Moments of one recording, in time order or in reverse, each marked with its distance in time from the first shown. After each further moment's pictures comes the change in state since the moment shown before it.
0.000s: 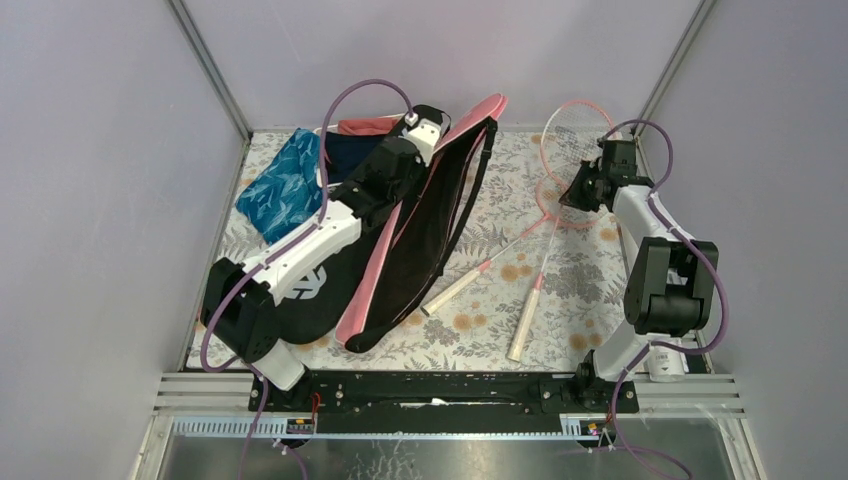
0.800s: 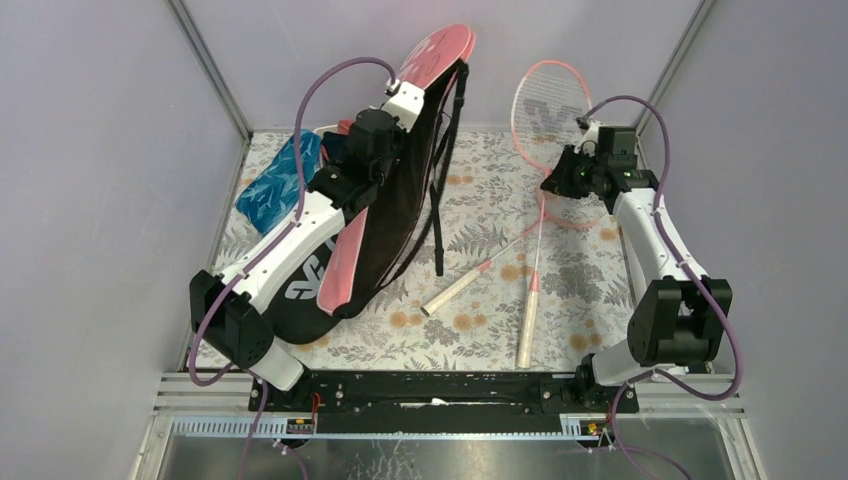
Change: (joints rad) left arm 0.048 -0.052 0.172 0.042 -0.184 0.225; right arm 0.082 -0.180 0.074 -0.106 -0.163 -0.111
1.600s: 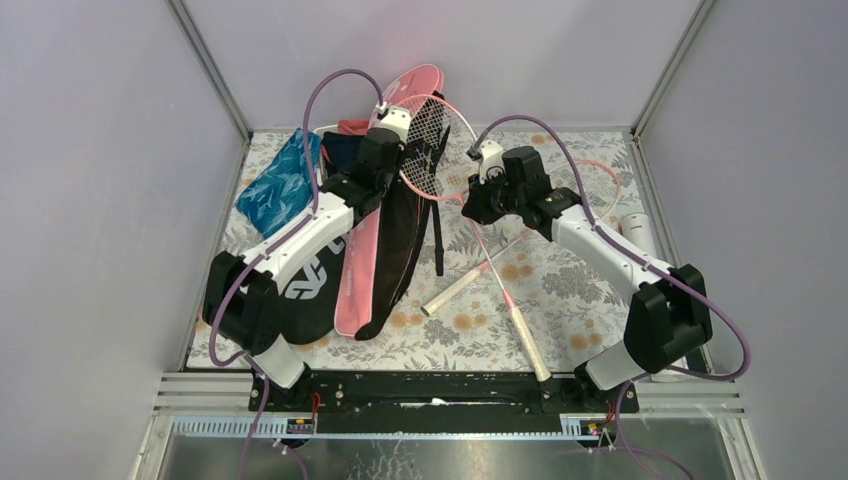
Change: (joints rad) left arm 0.055 0.076 -0.163 0.004 0.012 -0.251; right arm 0.498 -0.002 -0.084 0.148 0.036 -0.222
